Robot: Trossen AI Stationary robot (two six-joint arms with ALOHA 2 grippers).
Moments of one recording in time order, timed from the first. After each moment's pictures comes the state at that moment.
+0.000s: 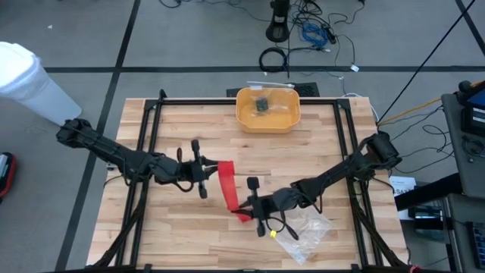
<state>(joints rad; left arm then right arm) -0.37 1.12 0.76 0.20 -0.59 0.43 0.42 1.78 1.04 0.59 0.26 -0.17</state>
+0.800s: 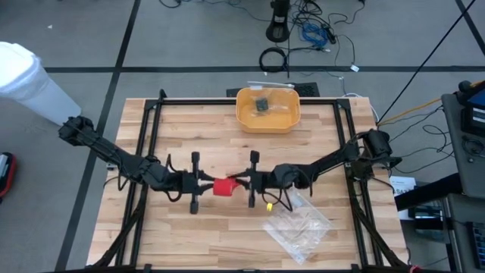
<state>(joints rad) -0.49 1.12 0.76 0.30 -0.48 0.32 0.23 1.81 0.92 0.94 0.29 -0.34</state>
